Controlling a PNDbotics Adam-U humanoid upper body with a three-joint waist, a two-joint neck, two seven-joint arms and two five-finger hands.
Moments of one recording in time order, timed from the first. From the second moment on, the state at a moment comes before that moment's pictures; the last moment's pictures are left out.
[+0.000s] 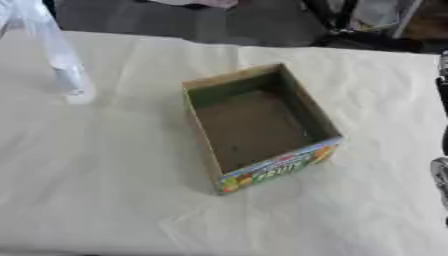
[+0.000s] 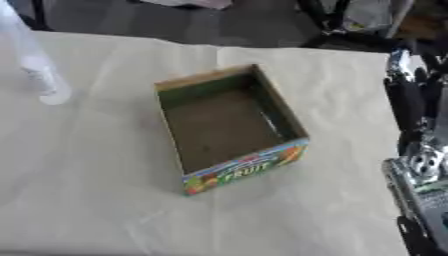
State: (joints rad) left arm -0.62 0.60 0.09 -1.03 0.03 -0.03 -0.01; right arm -0.17 -0.40 -0.02 -1.98 -0.13 0.13 -0.64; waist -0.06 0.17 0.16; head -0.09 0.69
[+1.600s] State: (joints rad) left arm -0.82 0.54 0.04 -0.89 -0.05 -0.06 -0.12; right arm -0.21 -0.38 0.00 -1.98 -0.14 0.12 -0.62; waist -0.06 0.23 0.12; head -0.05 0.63
